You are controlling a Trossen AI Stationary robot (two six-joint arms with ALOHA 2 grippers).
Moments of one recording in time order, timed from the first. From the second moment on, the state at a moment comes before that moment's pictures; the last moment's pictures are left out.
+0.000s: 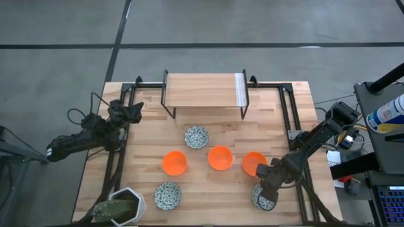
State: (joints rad) left arm 0.24 0.02 0.11 0.35 -0.20 -1.26; right arm 0.74 1.43 0.79 -0.72 -0.11 1.27
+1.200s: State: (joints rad) left arm 0.24 0.02 0.11 0.34 -0.20 -1.26; right arm 0.19 1.27 1.24 -1.12 -0.16 1.20
